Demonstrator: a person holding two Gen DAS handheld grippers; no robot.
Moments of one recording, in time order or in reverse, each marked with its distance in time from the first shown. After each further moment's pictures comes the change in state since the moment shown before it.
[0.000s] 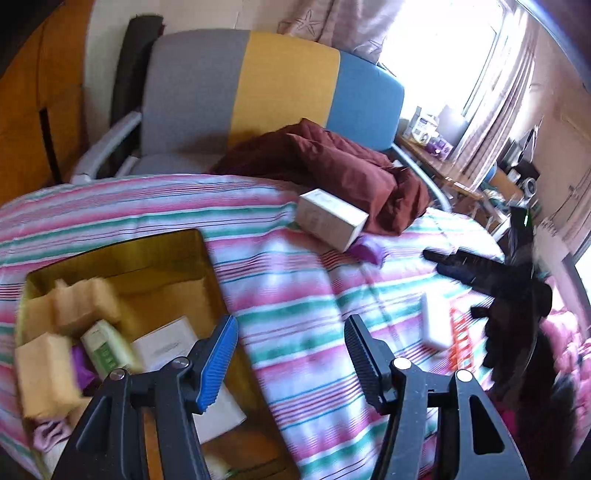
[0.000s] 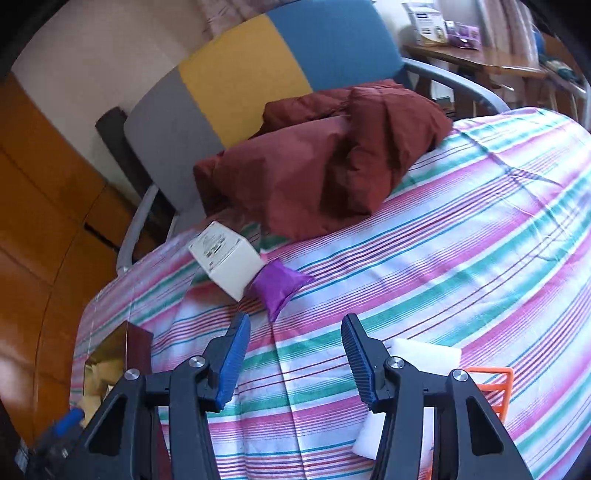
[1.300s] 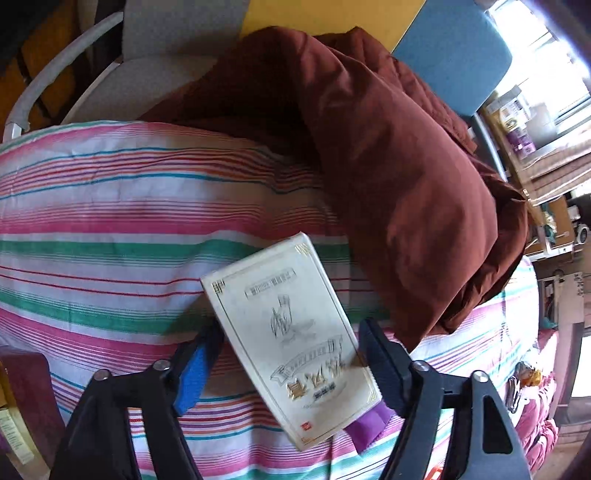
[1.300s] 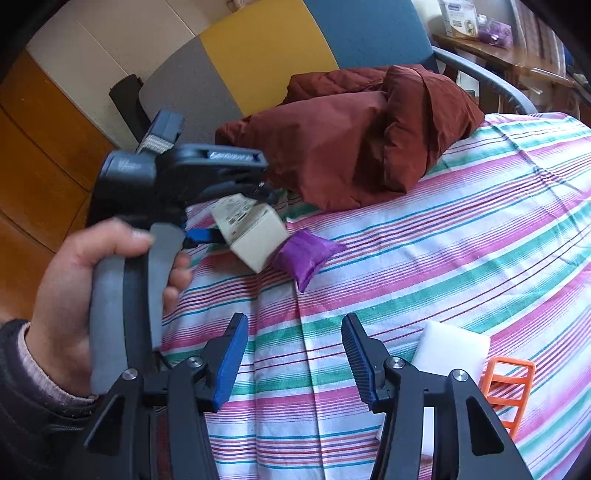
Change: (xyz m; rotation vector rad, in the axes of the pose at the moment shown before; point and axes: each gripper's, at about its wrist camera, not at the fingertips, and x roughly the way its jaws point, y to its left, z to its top) left arm 0.257 -0.047 0.135 -0.262 0.375 0.093; right arm 0.014 0.020 -0.005 -0.067 0.098 0.026
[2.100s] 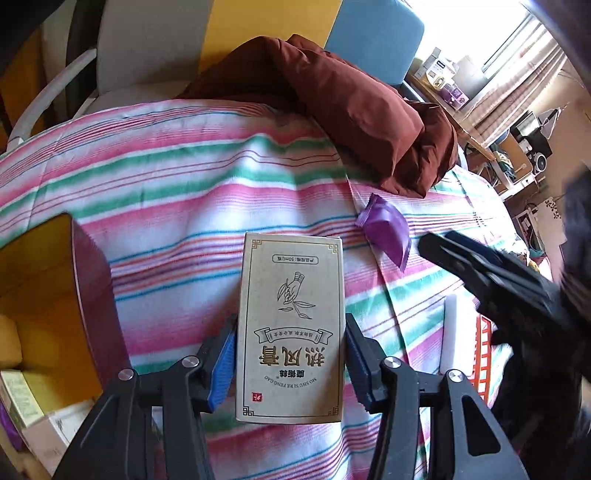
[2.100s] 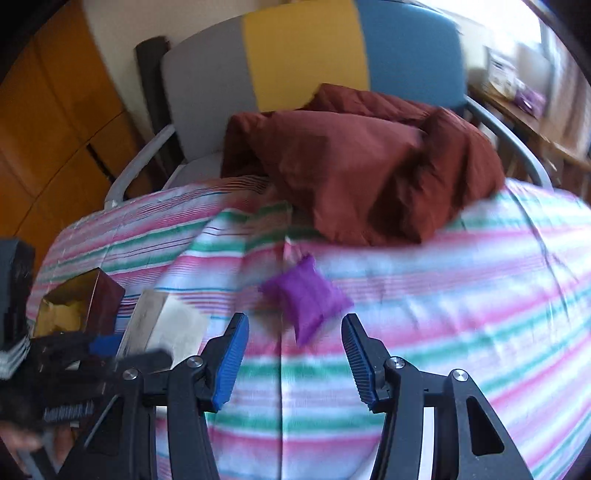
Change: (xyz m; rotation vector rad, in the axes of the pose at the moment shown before) left arm -0.060 0.062 -0.127 0.252 -0.077 -0.084; right arm 0.036 0.028 0.023 -0.272 -0.011 -0.120
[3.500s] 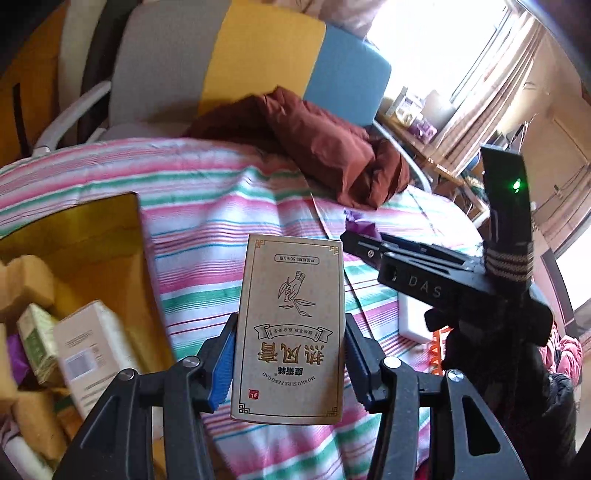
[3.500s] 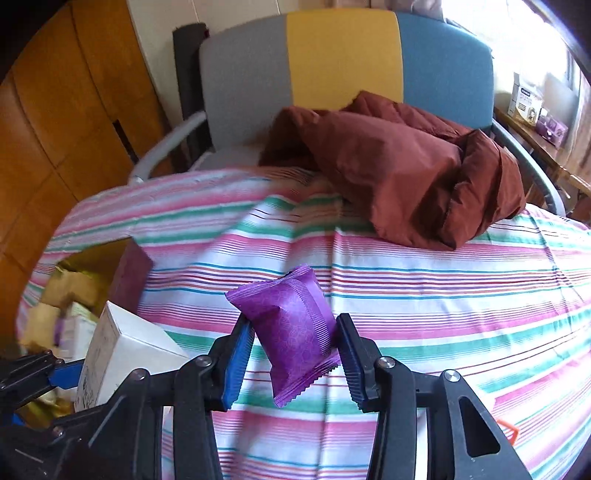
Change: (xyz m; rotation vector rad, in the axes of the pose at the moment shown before) left arm -0.095 0.002 -0.076 0.029 -0.213 -0.062; right arm -0.018 0.049 -0.025 -0.082 -0.034 0.035
